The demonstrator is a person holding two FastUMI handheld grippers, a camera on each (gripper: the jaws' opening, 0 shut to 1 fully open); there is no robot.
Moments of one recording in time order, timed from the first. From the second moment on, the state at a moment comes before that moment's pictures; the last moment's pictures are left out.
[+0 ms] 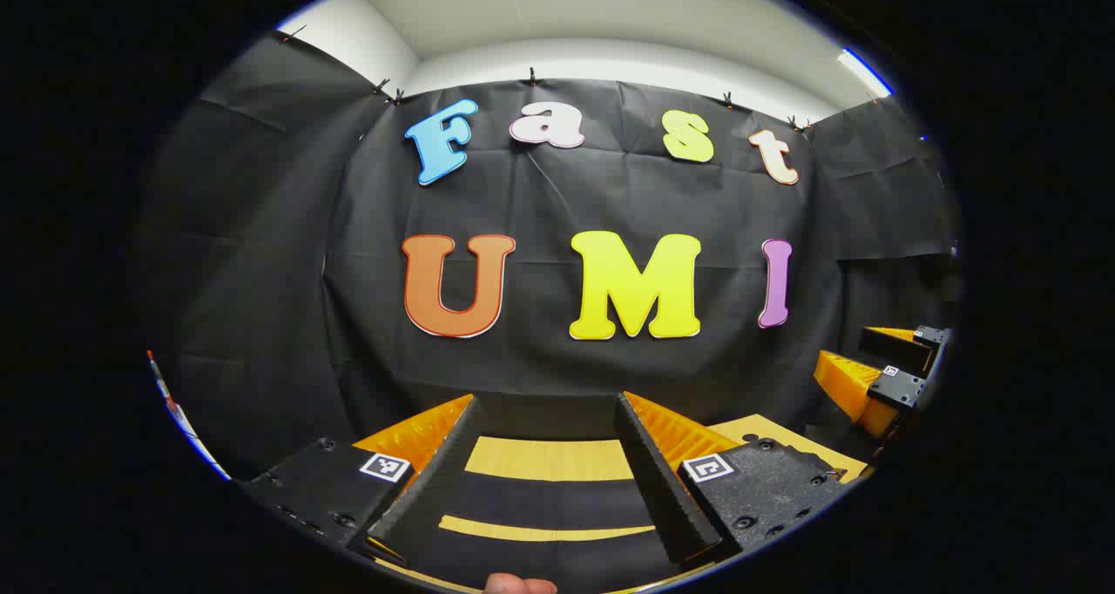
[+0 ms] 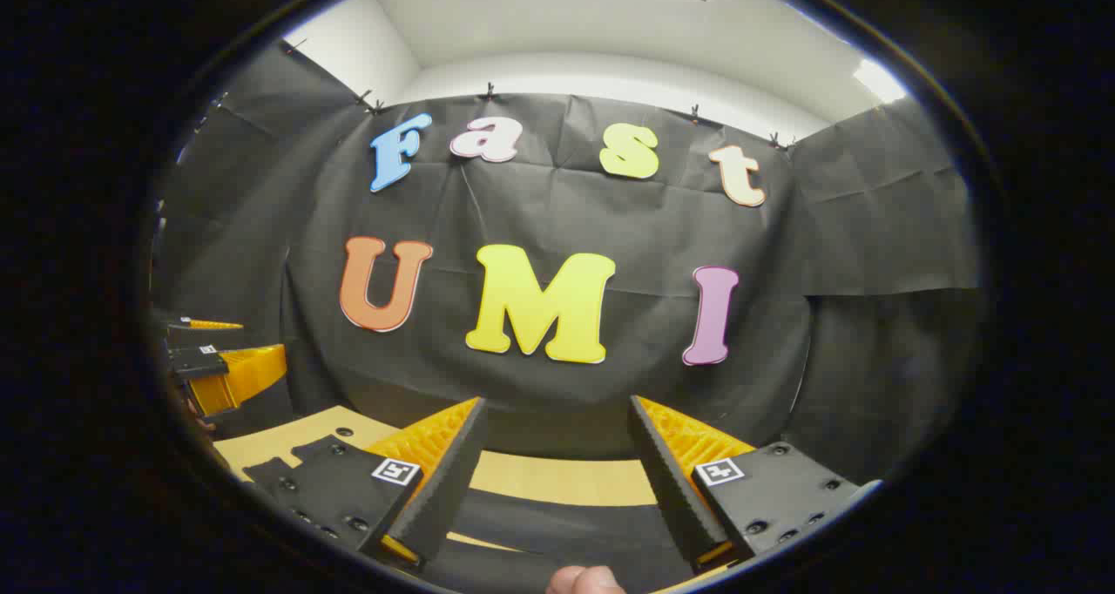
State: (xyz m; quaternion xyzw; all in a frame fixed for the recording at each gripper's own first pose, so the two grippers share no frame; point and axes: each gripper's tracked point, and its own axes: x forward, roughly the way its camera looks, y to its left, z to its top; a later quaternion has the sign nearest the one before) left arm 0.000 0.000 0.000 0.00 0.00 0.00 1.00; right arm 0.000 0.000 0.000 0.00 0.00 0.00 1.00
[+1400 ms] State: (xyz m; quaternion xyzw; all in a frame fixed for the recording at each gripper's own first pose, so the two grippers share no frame) left arm -0.004 0.146 -0.138 -0.07 0.16 0.16 0.97; right arm 0.011 -0.181 -0.099 -0.03 0.11 -0.09 0.99
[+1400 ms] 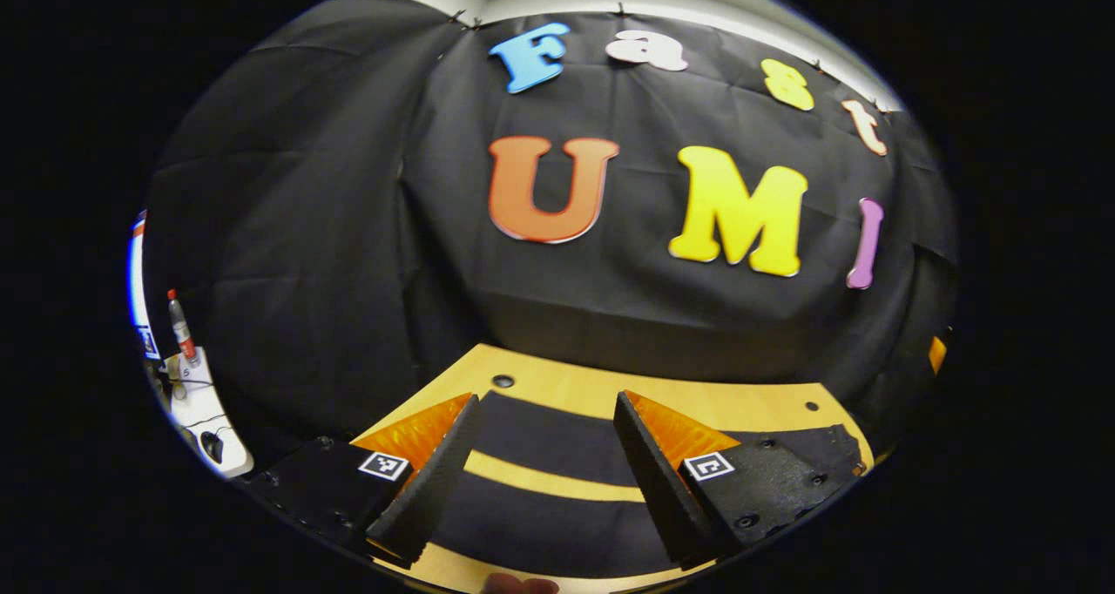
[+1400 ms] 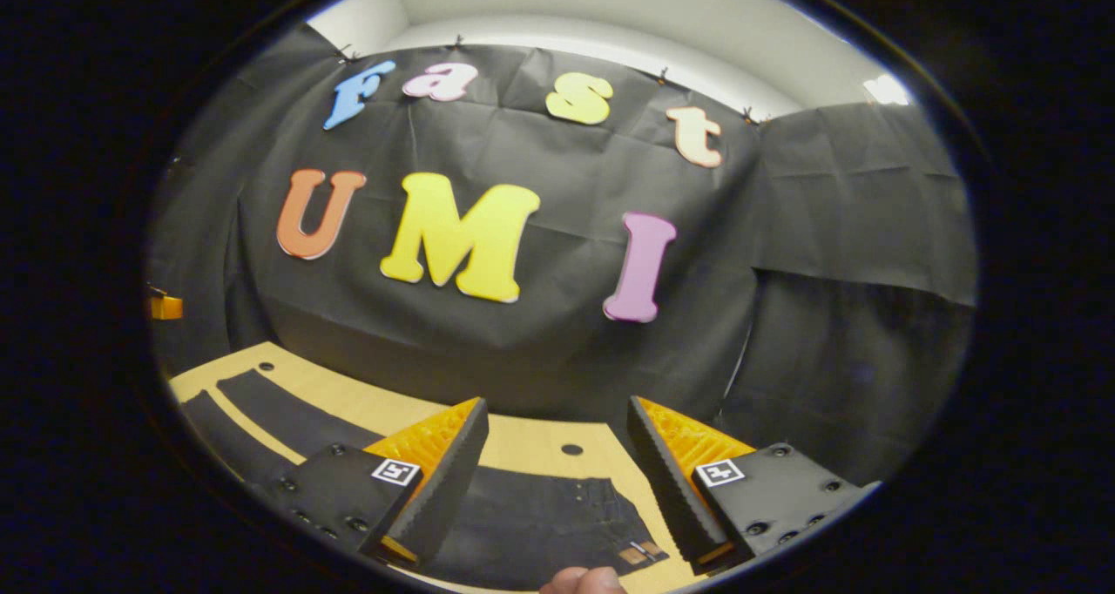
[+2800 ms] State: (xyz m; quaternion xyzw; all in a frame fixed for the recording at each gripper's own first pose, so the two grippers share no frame) left arm -0.067 0.167 -0.344 -0.58 0.30 0.30 0.70; right arm -0.043 -0.289 -0.420 0.49 0.41 -0.26 0.72
